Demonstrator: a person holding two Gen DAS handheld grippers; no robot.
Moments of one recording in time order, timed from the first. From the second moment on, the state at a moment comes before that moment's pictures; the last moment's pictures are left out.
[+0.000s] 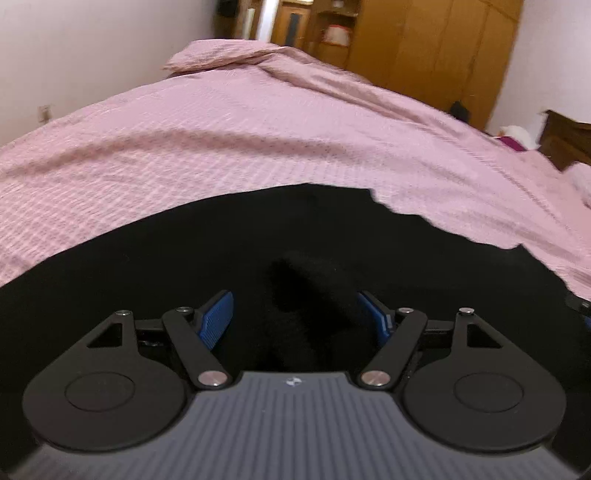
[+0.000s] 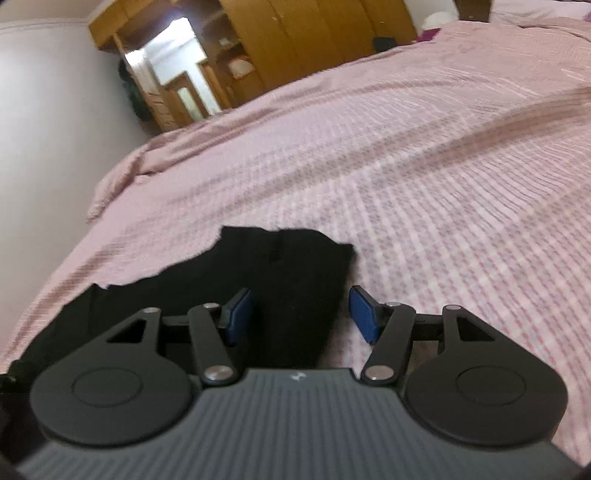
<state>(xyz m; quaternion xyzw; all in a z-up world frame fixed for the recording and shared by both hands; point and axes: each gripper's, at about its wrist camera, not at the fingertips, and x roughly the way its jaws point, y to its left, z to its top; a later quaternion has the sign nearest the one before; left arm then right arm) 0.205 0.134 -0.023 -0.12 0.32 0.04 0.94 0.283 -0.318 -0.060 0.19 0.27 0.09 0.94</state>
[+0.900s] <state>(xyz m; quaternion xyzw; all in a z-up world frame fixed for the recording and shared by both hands) 0.209 0.109 -0.007 0.02 0.29 0.09 0.95 0.238 -0.324 -0.028 0.16 0.23 0.05 0.96</state>
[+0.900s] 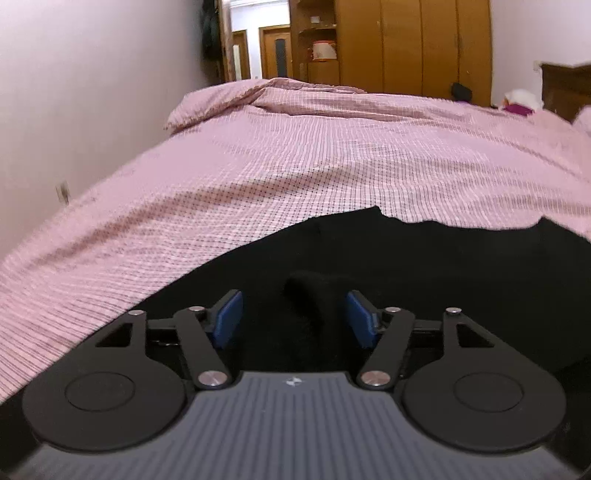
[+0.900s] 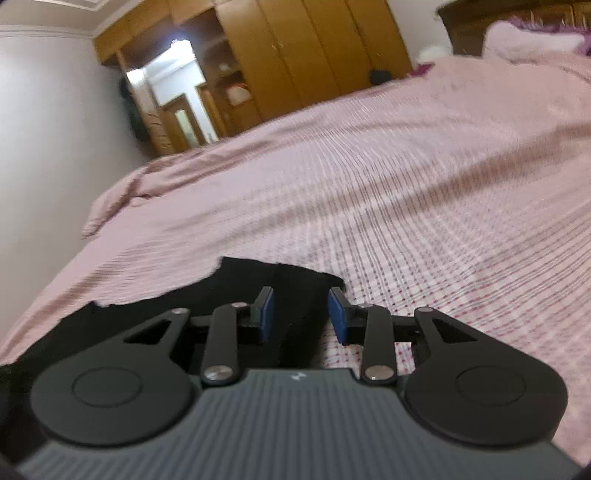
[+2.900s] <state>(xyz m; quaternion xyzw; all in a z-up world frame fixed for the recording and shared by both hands) 0.055 0.226 -0.047 0.01 0.33 0.25 0.91 0.130 -0.243 -0.045 0.11 0.34 0.05 0.93</state>
